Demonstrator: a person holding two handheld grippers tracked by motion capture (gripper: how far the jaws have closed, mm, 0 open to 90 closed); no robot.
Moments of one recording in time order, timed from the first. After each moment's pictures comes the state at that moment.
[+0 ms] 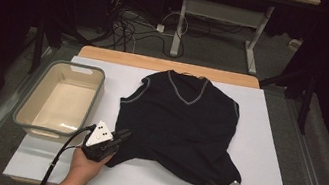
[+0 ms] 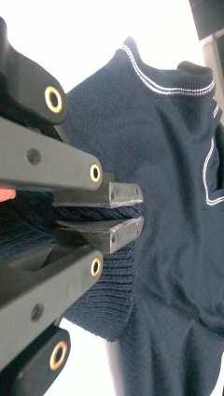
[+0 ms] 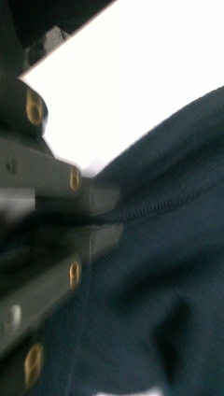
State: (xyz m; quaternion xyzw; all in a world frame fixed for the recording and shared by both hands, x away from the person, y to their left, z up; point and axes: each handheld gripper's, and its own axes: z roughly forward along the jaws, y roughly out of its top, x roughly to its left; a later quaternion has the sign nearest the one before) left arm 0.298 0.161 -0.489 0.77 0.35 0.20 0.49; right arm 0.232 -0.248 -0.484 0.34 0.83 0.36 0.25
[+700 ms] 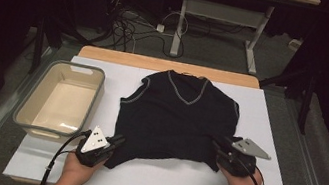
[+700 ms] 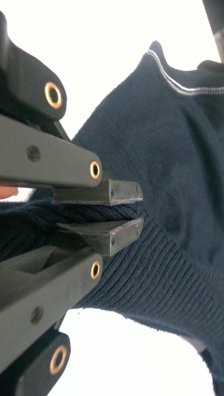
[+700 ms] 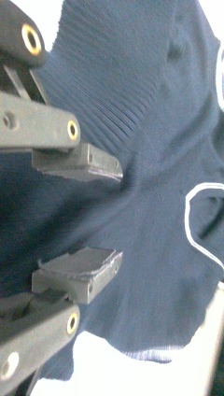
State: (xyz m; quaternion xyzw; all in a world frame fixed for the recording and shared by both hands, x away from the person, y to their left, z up) left arm 0.287 0.174 -0.502 0.79 0.33 0.20 0.47; right arm 0.326 -0.253 -0.455 0.42 0.77 0.40 0.28
